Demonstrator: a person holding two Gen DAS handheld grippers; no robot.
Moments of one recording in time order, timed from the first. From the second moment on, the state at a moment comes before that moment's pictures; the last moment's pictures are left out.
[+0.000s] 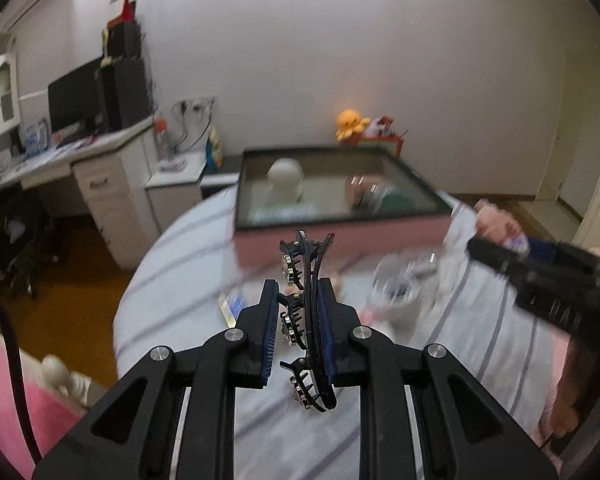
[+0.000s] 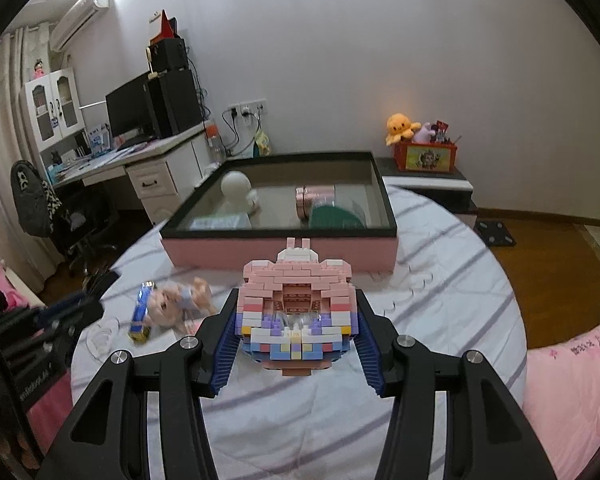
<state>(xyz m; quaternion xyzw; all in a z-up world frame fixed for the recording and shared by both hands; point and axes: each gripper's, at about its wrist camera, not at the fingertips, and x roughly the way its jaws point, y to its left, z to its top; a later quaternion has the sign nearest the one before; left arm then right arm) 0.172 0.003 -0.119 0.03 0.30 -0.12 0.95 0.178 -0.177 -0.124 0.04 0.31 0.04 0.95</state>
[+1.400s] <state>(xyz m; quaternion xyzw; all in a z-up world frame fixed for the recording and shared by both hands) 0.307 -0.012 -0.112 0.01 0.35 -0.12 0.93 0.309 -0.180 -0.117 0.05 0.35 0.09 0.93</state>
